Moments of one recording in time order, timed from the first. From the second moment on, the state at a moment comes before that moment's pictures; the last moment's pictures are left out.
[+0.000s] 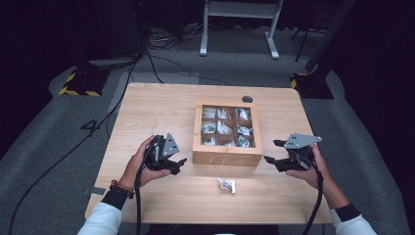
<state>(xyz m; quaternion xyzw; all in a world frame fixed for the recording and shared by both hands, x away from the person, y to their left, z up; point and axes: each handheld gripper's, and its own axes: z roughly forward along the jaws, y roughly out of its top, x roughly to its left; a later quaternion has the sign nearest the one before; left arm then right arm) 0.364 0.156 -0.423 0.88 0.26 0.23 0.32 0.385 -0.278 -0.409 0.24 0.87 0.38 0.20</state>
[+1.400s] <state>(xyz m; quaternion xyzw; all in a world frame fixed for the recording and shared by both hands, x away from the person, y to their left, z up) 0.326 0.228 -0.475 0.88 0.31 0.22 0.29 0.357 -0.352 -0.451 0.33 0.86 0.34 0.21</state>
